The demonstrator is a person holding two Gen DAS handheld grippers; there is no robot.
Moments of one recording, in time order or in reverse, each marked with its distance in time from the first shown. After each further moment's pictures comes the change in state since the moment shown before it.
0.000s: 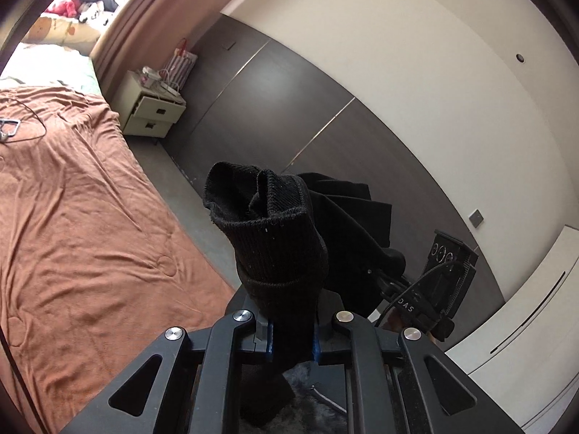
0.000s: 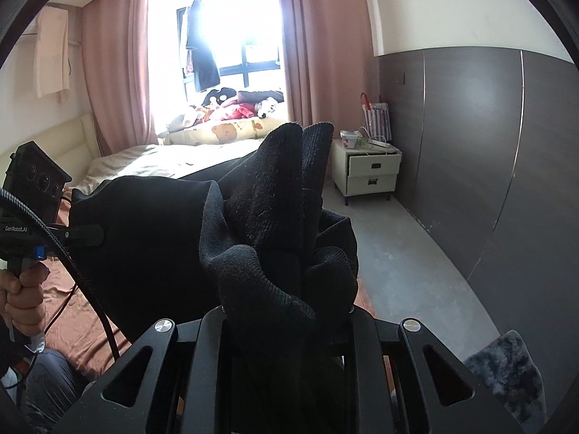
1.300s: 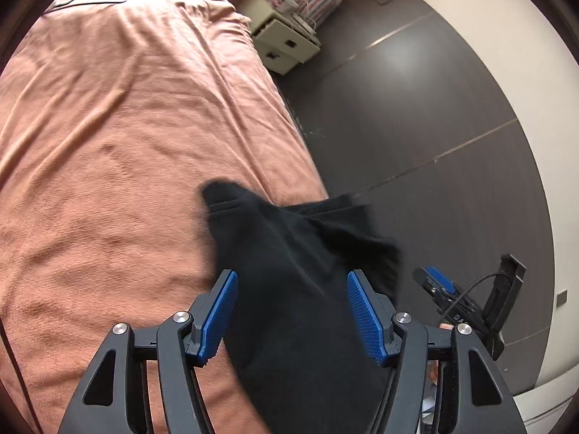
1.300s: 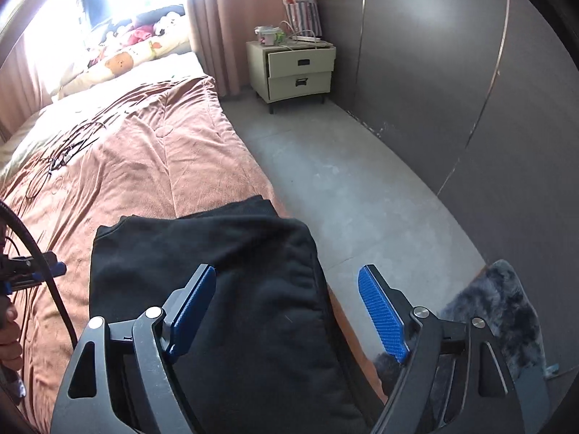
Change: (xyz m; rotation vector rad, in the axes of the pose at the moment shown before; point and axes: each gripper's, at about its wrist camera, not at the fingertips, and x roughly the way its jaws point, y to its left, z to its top) left arm 0.175 0.281 0.023 -0.340 0.139 0.311; right arm 0.226 -0.013 0.055 0.218 0.353 -0.276
